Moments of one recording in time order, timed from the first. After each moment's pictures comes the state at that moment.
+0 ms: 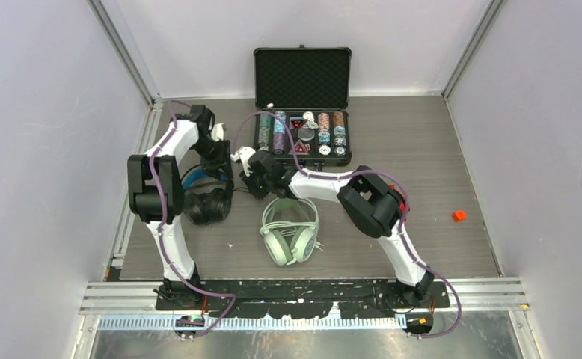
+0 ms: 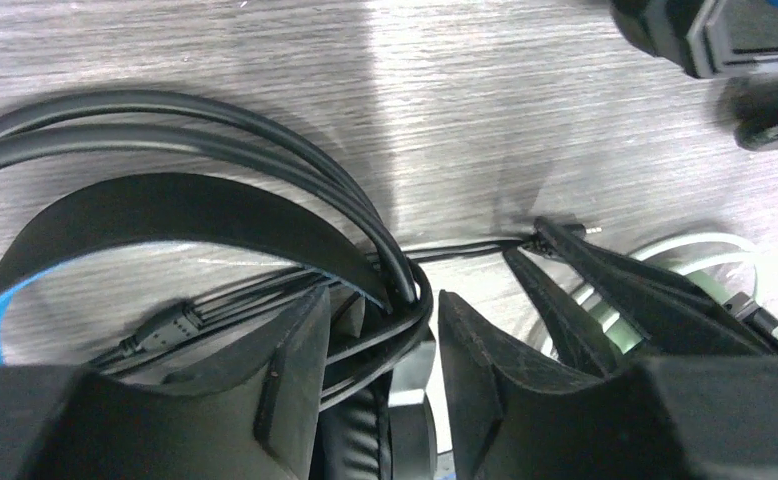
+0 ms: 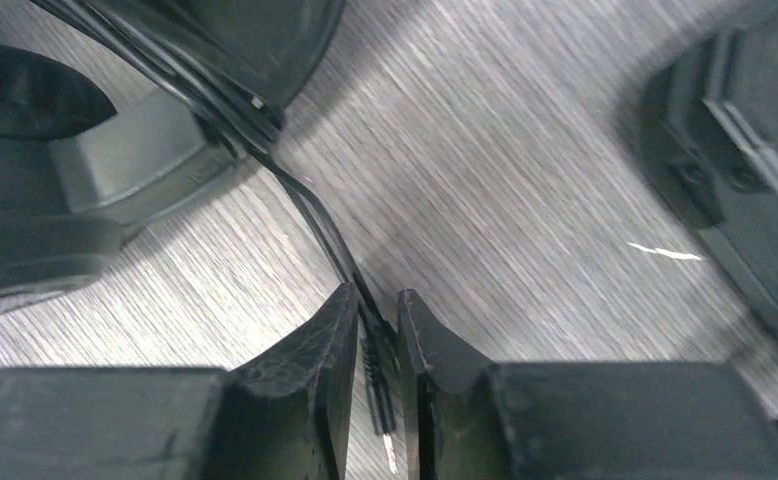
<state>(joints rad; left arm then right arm) -0.05 1.98 1.54 -0.96 0.27 -0.10 0.92 2.23 1.58 -0.04 -0.01 0.06</state>
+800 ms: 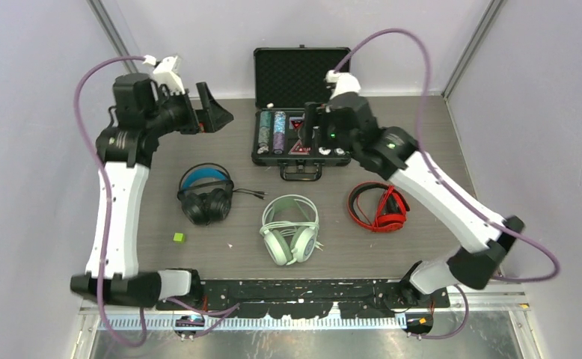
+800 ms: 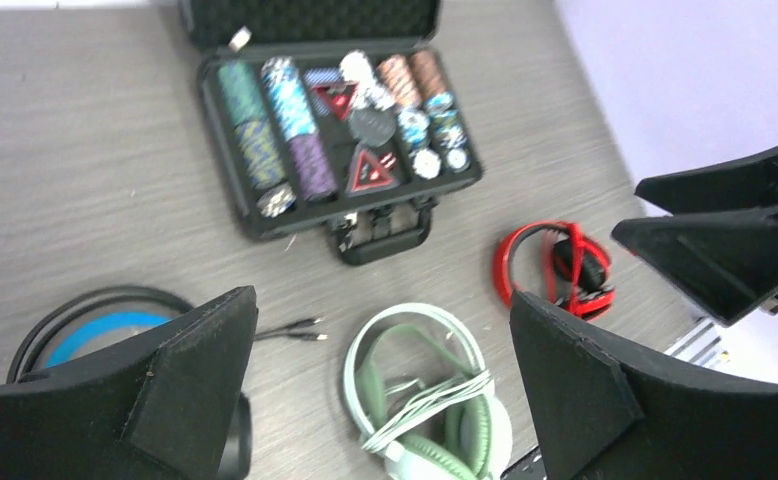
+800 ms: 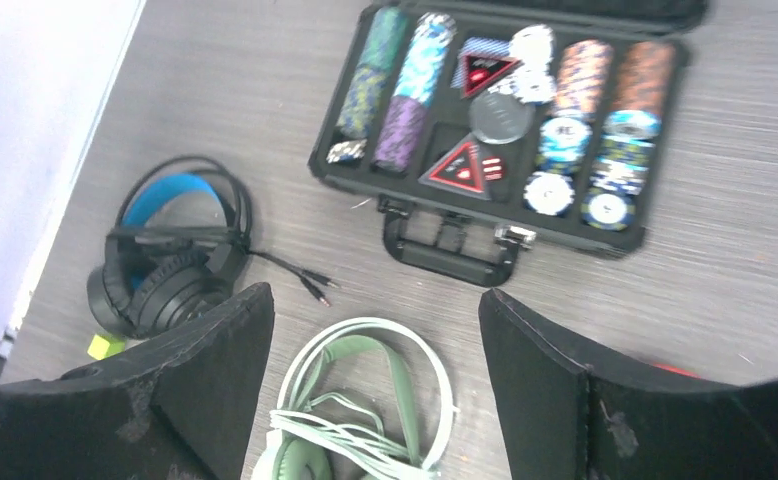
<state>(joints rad) -0.06 1.35 1.72 -0.86 0.49 -0.22 0.77 1.49 1.62 -0.63 0.28 0.43</state>
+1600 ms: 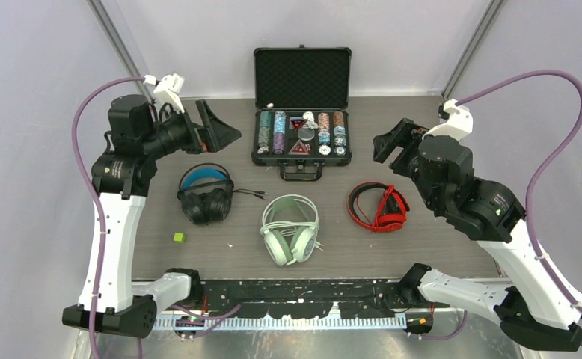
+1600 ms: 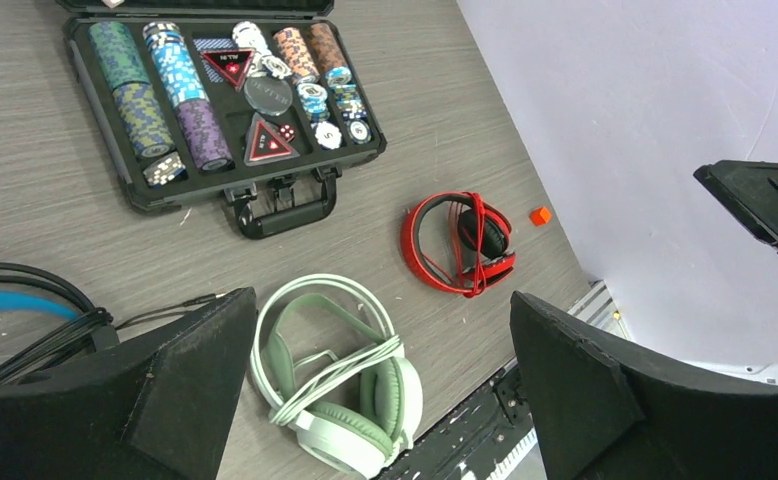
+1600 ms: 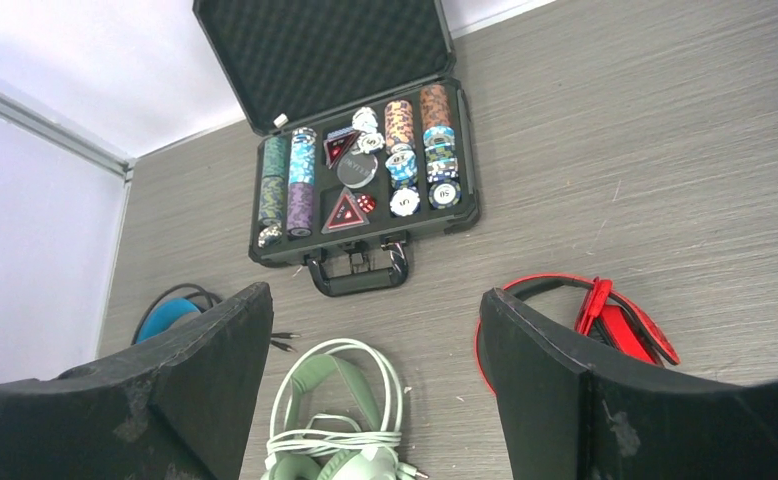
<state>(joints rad) -0.11 1.11 1.54 -0.78 0.59 -0.39 0.78 0.93 1.47 -0.89 0.67 0.68</state>
